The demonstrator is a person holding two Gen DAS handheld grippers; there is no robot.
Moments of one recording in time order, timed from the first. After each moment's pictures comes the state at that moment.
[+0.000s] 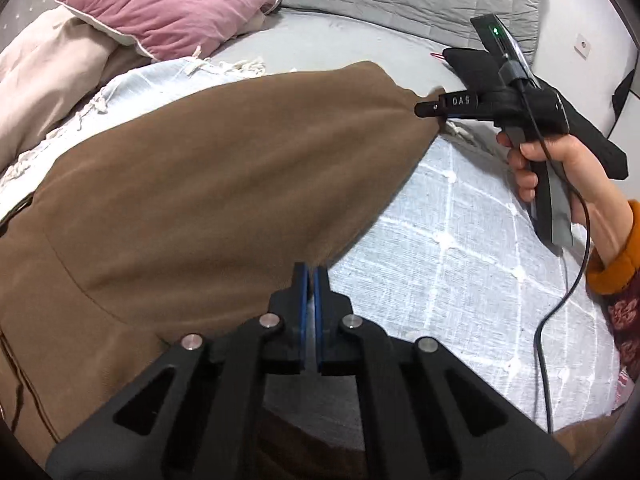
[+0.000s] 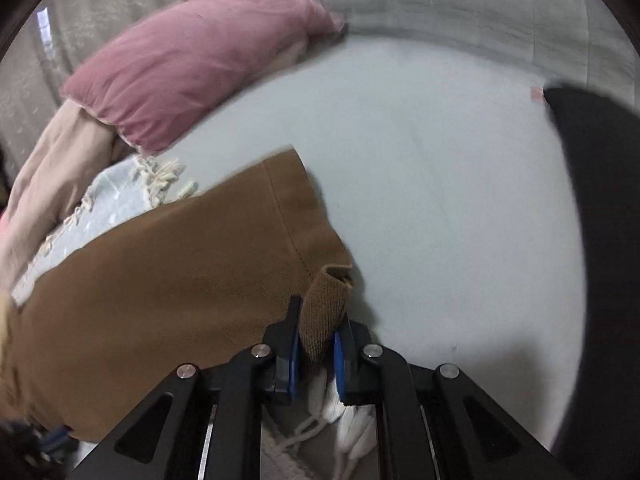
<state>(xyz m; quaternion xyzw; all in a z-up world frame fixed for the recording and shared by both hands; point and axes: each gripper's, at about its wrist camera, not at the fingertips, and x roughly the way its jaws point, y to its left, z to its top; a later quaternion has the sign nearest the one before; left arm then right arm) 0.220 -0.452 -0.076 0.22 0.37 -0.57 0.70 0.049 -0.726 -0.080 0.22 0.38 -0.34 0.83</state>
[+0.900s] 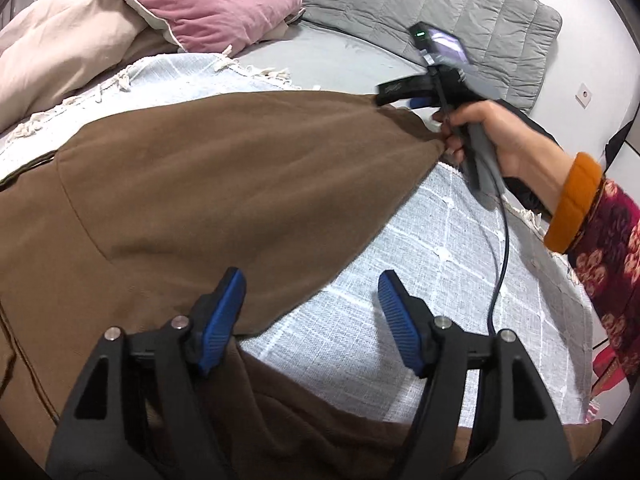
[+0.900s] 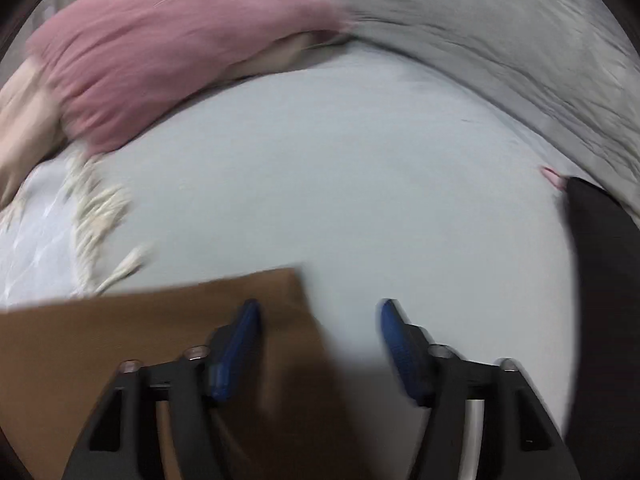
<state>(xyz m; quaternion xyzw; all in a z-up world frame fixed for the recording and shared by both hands) 0.247 -0.430 -0.072 0.14 0.39 -0.58 0.70 0.141 -0.794 -0.071 0.16 0.42 -0.41 0.79</state>
